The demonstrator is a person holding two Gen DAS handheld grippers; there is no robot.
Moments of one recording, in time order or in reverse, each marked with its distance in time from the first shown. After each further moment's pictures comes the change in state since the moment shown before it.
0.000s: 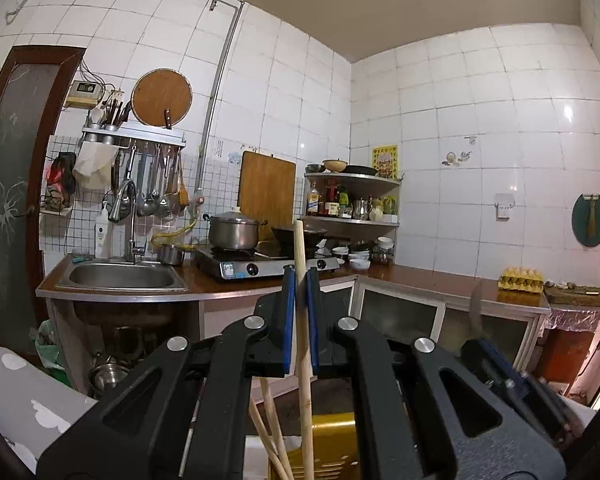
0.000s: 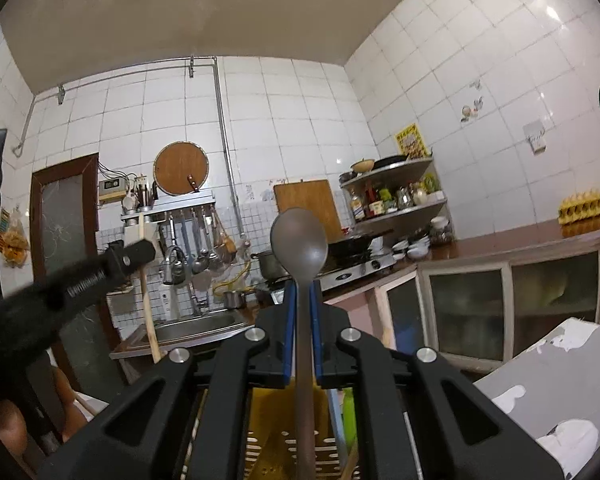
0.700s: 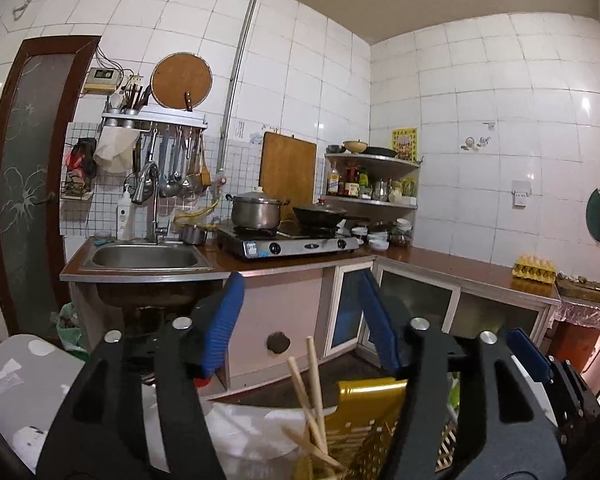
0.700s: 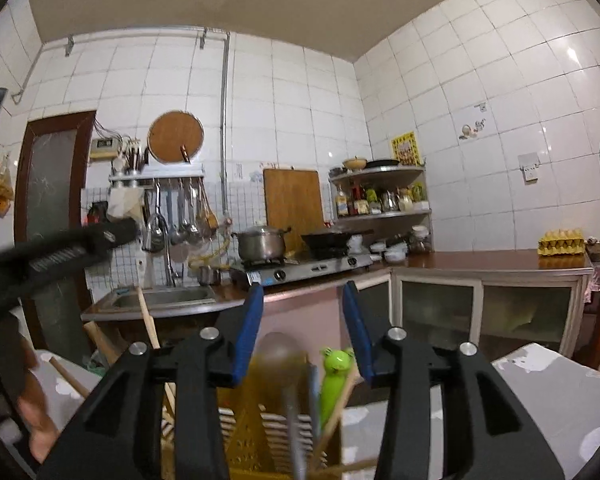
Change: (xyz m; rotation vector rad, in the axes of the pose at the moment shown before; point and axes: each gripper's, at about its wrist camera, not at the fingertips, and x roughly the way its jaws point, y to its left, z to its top) left arm -0.034 0.028 0.011 -0.007 0.085 0.064; right arm -0.019 0.009 0.015 -0.129 0.103 -0.067
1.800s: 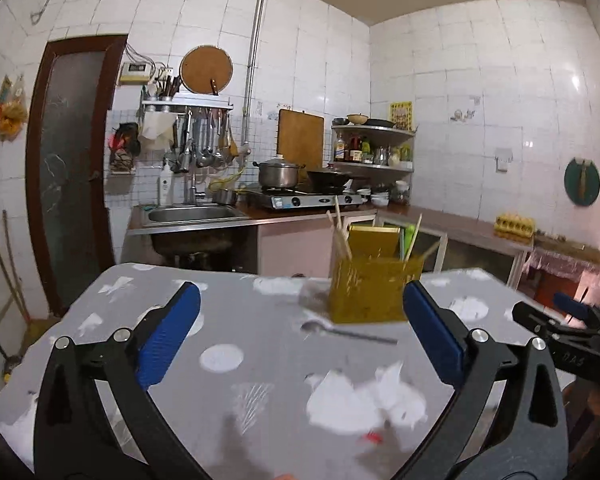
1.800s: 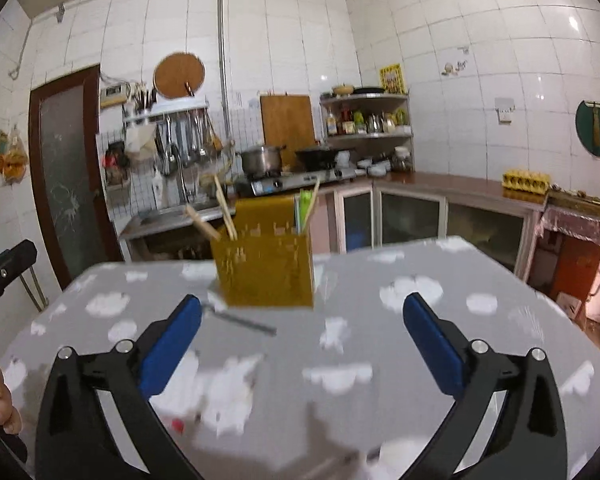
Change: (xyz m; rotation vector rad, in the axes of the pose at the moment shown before) left arm -0.304 0.048 -0.072 0.049 0.106 0.036; right arm -0.261 -0.008 -0.027 0.013 0.307 -0.007
